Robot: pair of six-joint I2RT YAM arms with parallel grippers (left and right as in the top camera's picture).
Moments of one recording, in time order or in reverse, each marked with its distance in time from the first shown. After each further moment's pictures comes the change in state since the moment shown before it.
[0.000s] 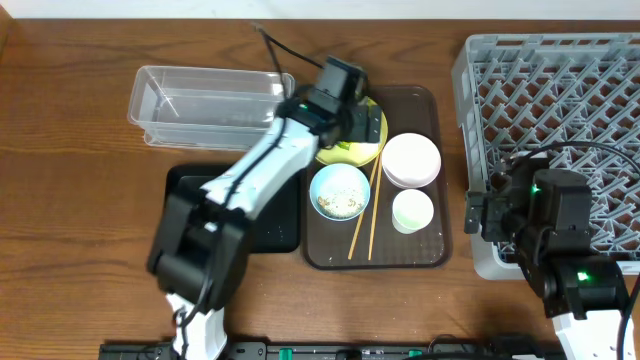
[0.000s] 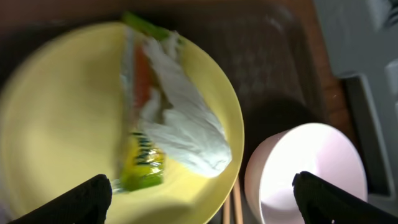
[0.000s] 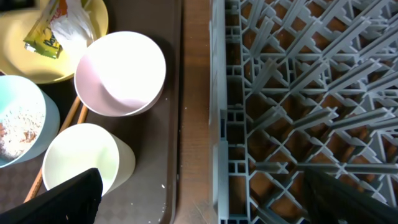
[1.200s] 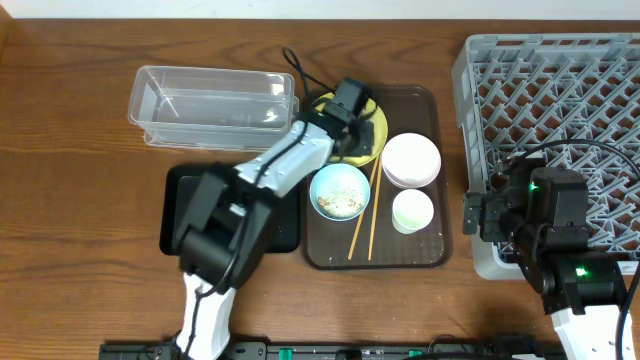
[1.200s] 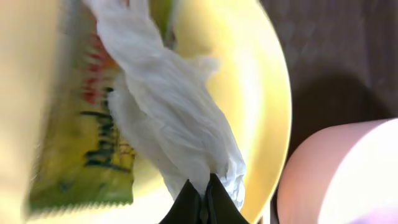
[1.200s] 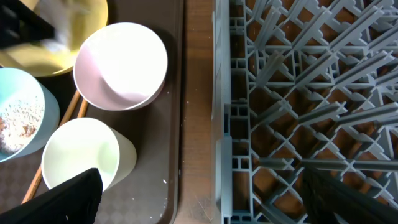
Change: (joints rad) left arm 0.000 0.092 0.000 -0.003 0.000 -0.050; right arm 0.000 0.015 0.000 -0.010 -0.007 0.000
